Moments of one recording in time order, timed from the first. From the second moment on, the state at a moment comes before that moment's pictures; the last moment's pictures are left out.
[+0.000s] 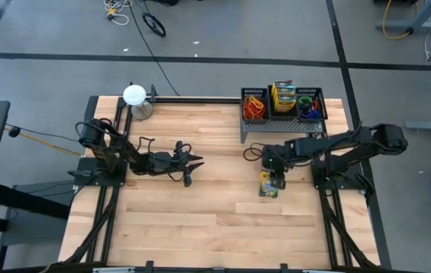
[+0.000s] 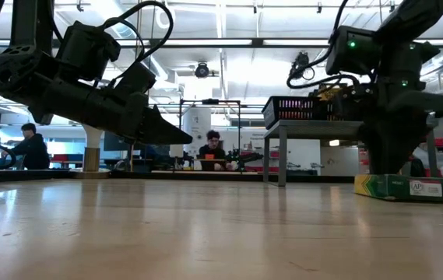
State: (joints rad) left arm -0.08 1.78 0.31 1.24 -0.39 -0.01; right arm -0.05 1.33 0.63 -0.61 -0.06 0.14
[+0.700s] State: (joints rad) left arm -0.08 1.78 0.31 1.24 -0.39 0.00; right arm -0.12 1.39 0.61 -0.55 -0.26 0.09
